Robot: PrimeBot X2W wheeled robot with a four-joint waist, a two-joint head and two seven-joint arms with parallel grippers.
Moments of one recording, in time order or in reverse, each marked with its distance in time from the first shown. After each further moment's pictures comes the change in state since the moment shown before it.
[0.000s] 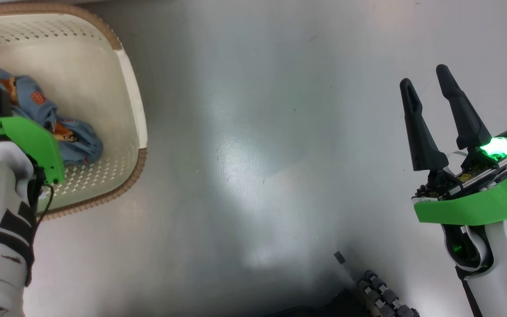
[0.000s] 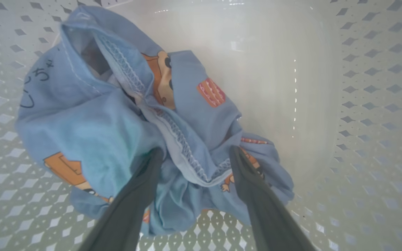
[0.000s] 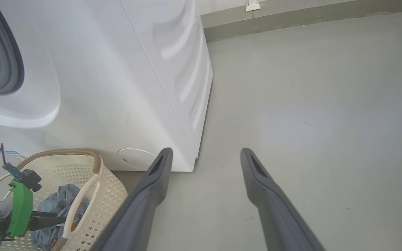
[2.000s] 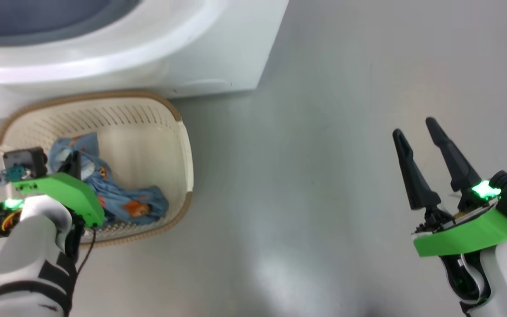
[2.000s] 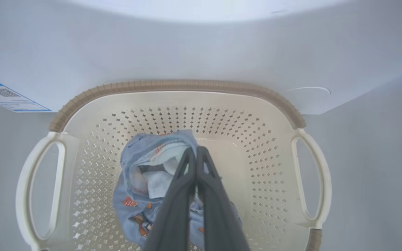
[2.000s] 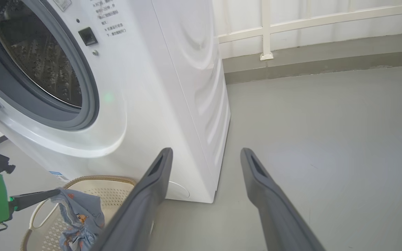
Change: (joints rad) left arm 0.218 -0.067 0.002 -0.091 -0.157 -0.109 -0.284; right arm 0.111 -0.036 0.017 0.068 -0.002 0.000 0.000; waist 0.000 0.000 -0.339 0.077
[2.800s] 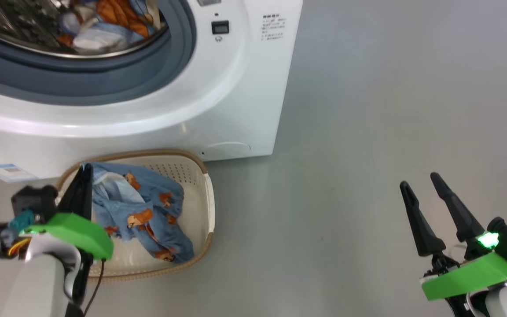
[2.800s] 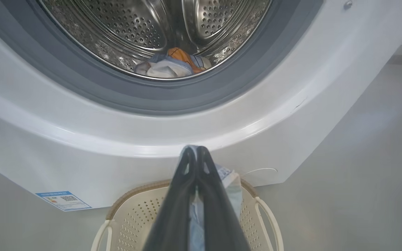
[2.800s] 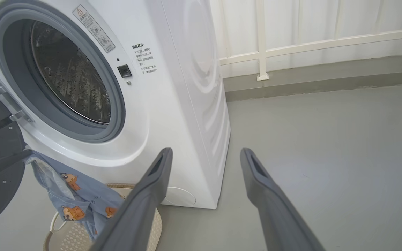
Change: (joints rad) left arm 0.356 -0.007 0.059 -0.560 0.074 -0.022 -0.003; right arm 0.169 -0.006 -0.030 0.033 -0.002 0.000 0.000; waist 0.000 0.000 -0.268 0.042
